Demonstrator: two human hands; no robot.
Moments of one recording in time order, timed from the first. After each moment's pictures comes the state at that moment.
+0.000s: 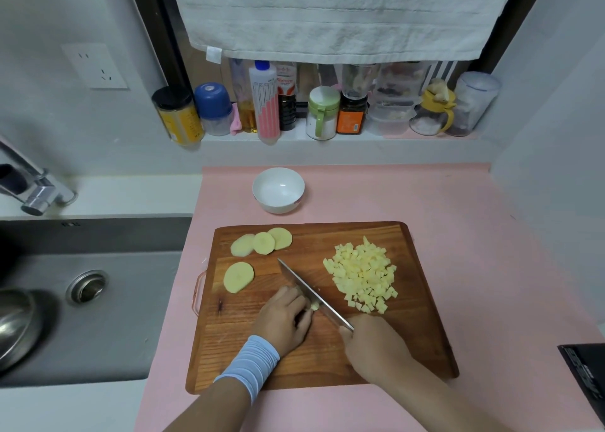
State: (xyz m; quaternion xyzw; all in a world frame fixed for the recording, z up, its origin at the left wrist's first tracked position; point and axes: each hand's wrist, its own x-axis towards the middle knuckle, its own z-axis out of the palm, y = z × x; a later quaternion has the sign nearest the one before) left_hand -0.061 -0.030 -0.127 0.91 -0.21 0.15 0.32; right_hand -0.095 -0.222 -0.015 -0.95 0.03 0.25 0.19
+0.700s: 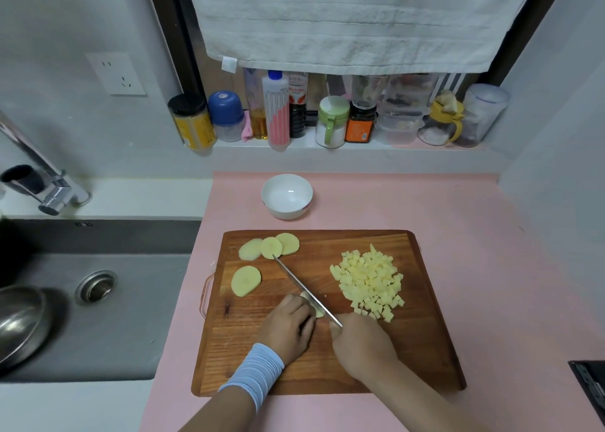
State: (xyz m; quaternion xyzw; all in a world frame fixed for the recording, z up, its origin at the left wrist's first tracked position) left_hand -0.067 -0.027 -0.131 0.92 -0.20 0.14 0.31; right_hand -0.086 -0.194 -0.019 -0.95 0.02 0.22 0.20
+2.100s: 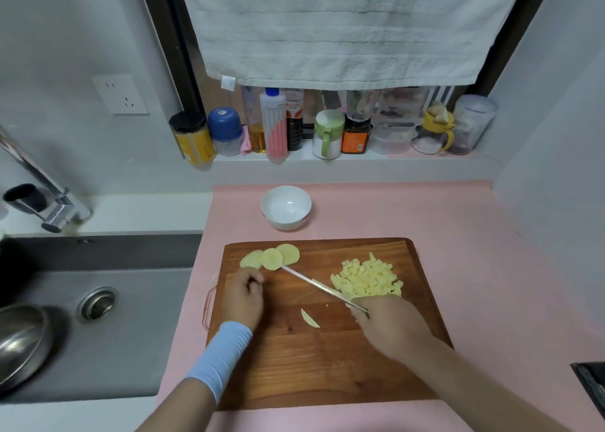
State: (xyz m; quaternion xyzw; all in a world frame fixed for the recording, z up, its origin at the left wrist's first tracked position) left_hand -0.029 0.034 -0.075 0.84 0.15 0.14 0.50; right_hand -0.056 -0.238 0.010 -0.97 -0.08 0.15 0.14
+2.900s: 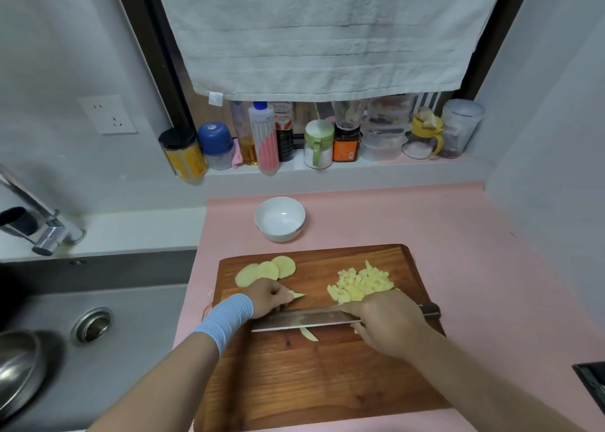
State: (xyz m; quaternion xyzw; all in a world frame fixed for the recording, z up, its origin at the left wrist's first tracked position) left_hand 0.036 0.030 -0.062 0.89 -0.01 -0.29 0.36; right_hand -0.033 -0.245 0.025 -0.96 -0.25 0.11 0.00
